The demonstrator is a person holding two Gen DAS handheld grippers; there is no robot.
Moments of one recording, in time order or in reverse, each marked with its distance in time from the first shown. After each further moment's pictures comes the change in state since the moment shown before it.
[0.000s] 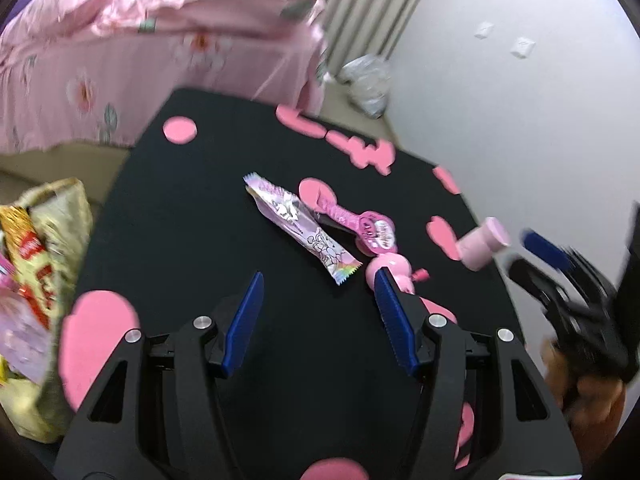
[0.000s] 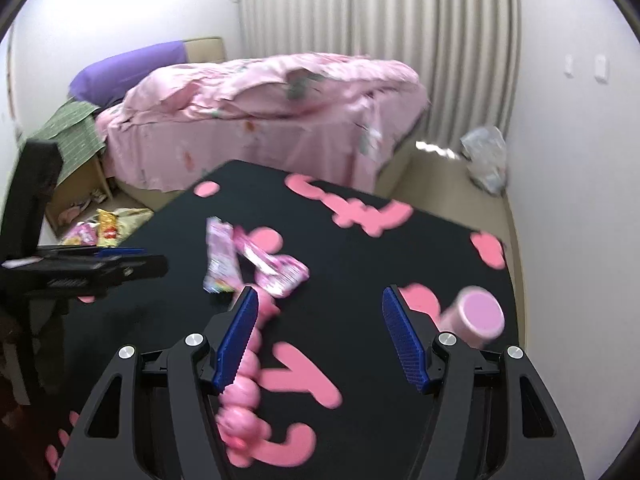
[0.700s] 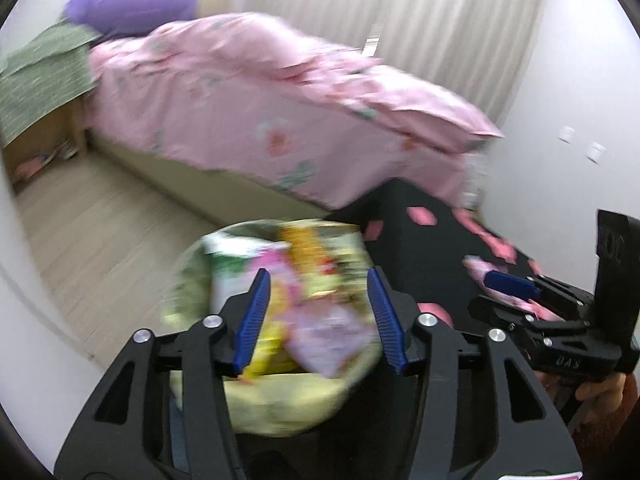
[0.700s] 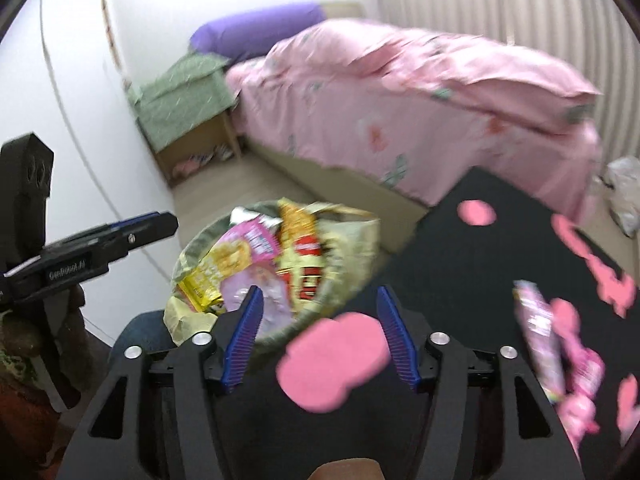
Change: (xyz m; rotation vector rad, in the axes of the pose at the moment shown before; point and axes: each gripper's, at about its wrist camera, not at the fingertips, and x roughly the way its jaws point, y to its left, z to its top) left arm -0.191 0.181 -0.050 -0.144 -0.320 0.229; right arm 0.054 0.244 0.059 -0.185 0.093 0.440
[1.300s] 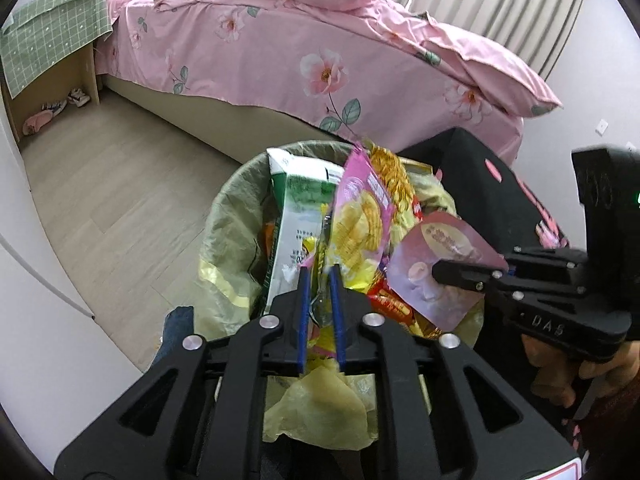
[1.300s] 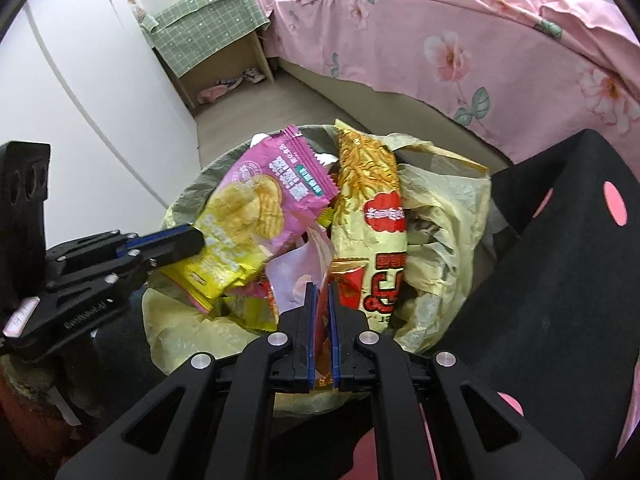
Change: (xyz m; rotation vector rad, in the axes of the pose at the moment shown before) left arm 0.065 0.093 -0.041 -0.132 0.174 0.096; right arm 0.152 0.051 0.011 -0.089 0.306 0.118
